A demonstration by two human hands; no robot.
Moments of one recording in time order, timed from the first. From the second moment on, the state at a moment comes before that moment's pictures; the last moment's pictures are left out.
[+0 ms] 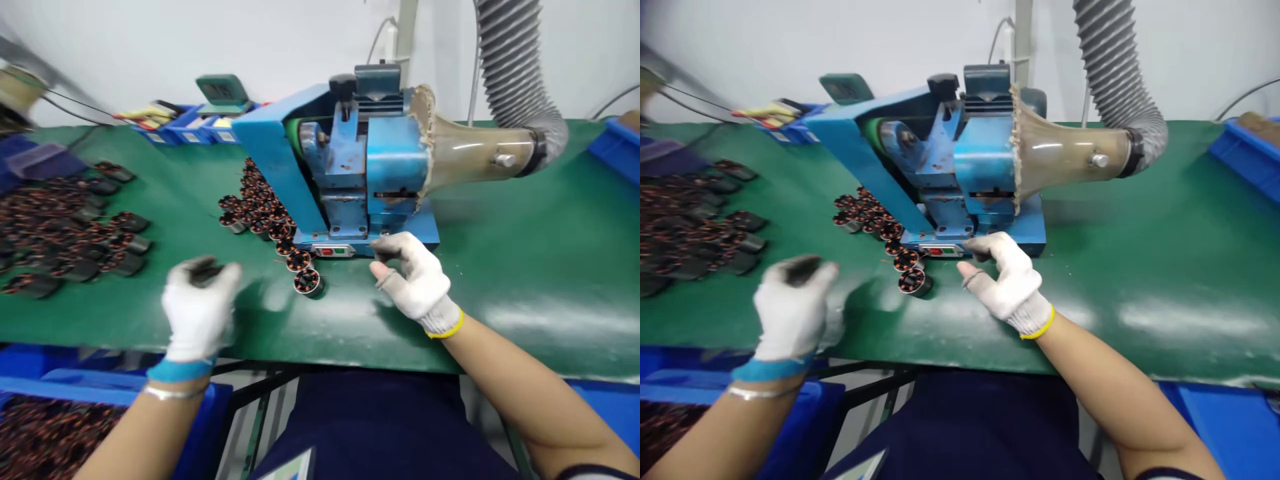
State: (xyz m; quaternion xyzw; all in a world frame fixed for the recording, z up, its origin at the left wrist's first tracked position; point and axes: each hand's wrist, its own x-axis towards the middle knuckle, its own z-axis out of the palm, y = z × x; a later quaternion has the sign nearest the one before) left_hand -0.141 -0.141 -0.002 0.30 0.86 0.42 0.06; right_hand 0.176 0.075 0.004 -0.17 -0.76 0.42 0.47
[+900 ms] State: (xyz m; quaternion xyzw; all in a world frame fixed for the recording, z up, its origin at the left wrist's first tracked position) left_hand 0.004 -0.032 0.035 0.37 0.71 0.55 0.24; right_hand 0.166 0.095 0.029 -0.20 -0.60 0.70 0.34
